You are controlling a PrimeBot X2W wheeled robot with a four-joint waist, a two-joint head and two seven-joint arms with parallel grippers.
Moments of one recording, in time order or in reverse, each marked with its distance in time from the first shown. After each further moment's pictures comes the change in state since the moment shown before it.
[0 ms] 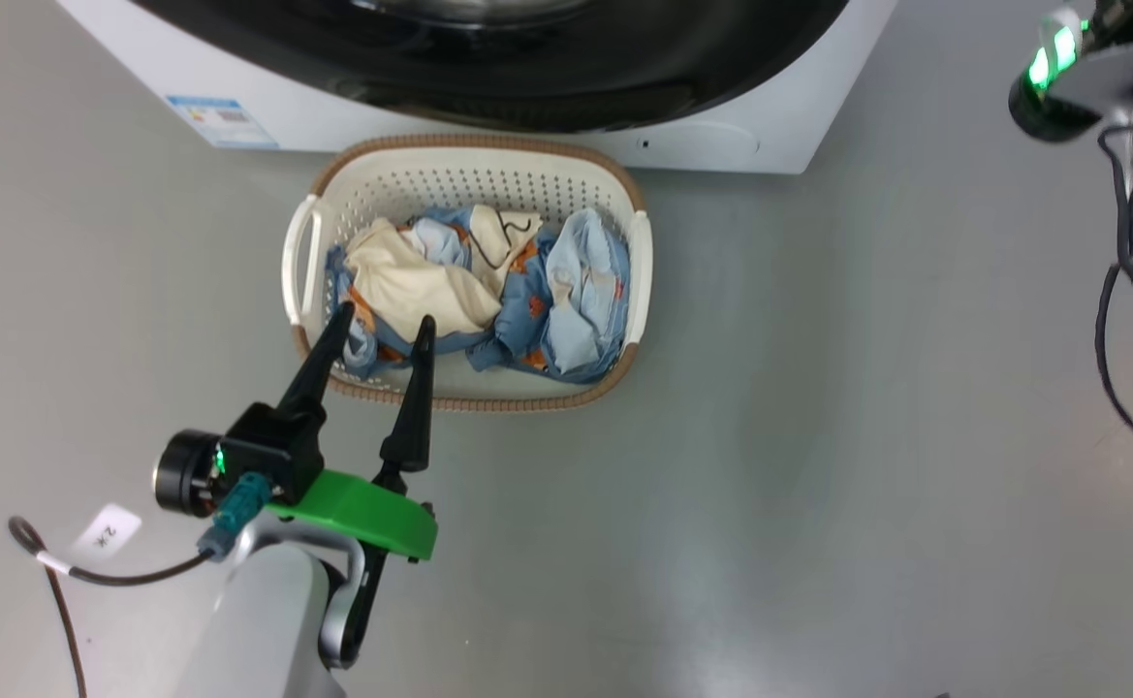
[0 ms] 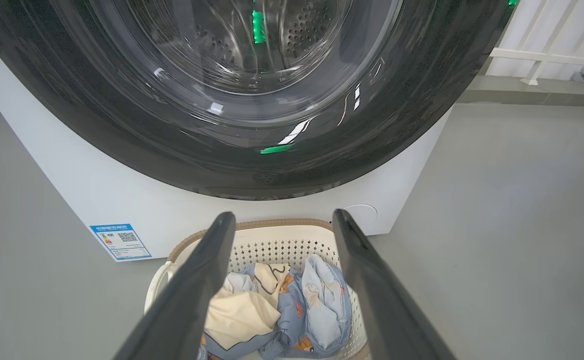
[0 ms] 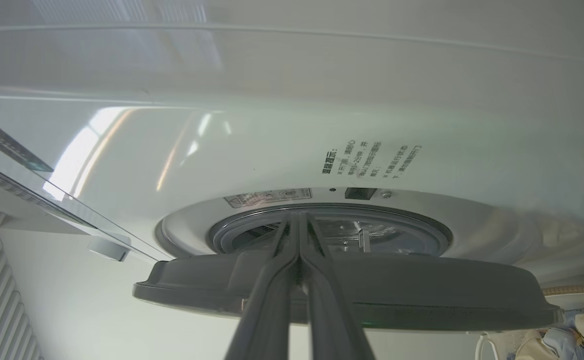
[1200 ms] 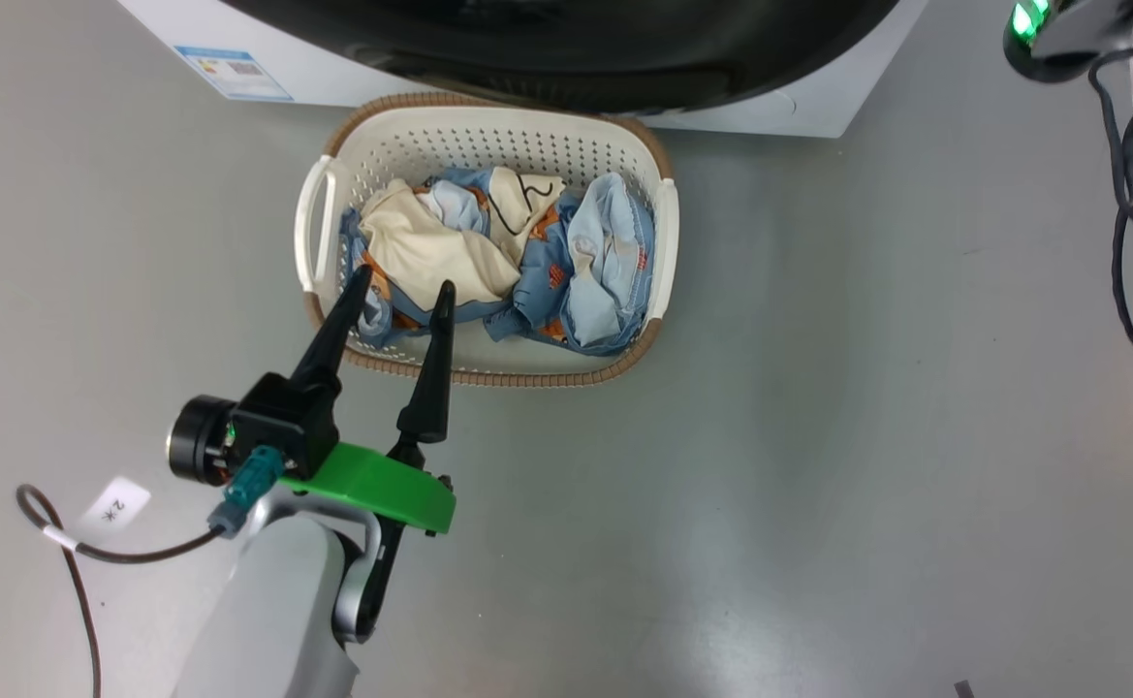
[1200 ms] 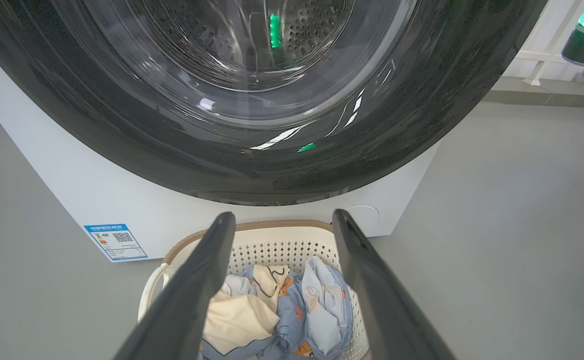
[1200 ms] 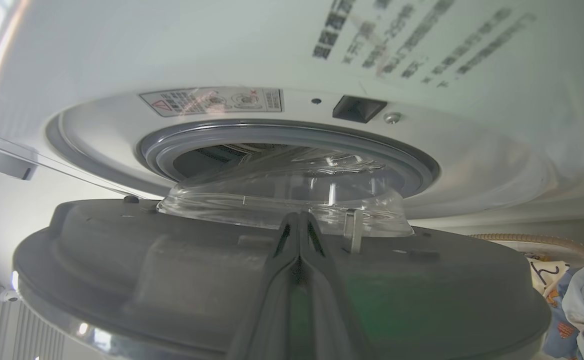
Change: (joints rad) left arm -0.056 -0.003 -0.044 -0.016 -0.029 0.019 0.000; right arm -0.152 -0.008 0.153 0.082 -0.116 0.000 0.189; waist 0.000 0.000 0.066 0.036
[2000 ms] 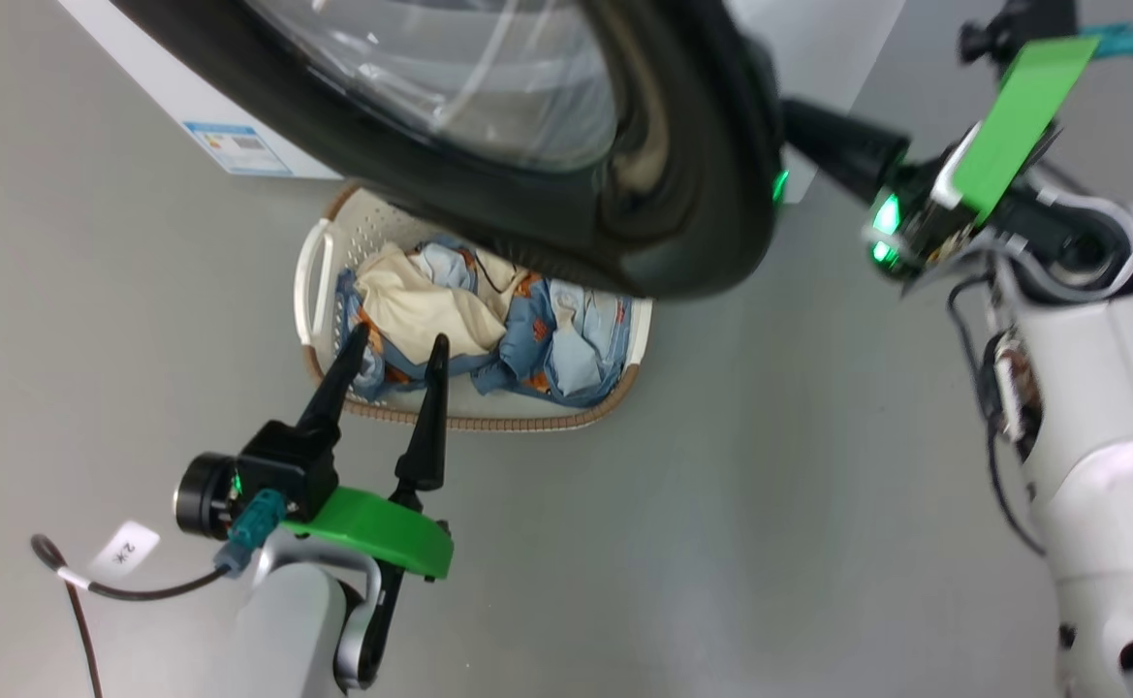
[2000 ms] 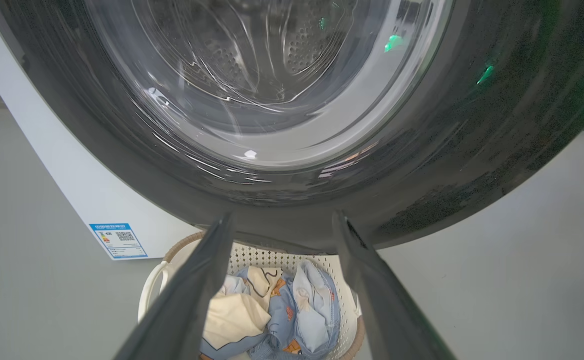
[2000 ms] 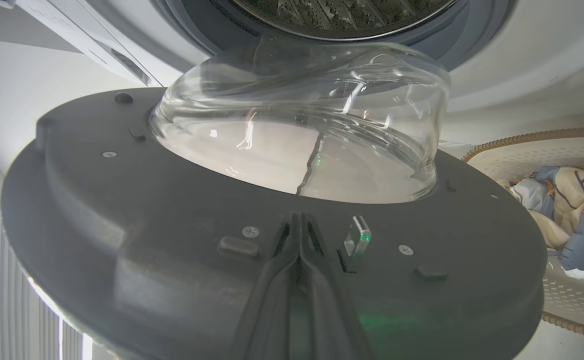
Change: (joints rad) left arm 0.072 0.000 0.001 0.011 -0.024 0.016 0.000; right arm 0.413 0.088 0.049 -0.389 0.025 0.000 0.142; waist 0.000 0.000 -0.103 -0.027
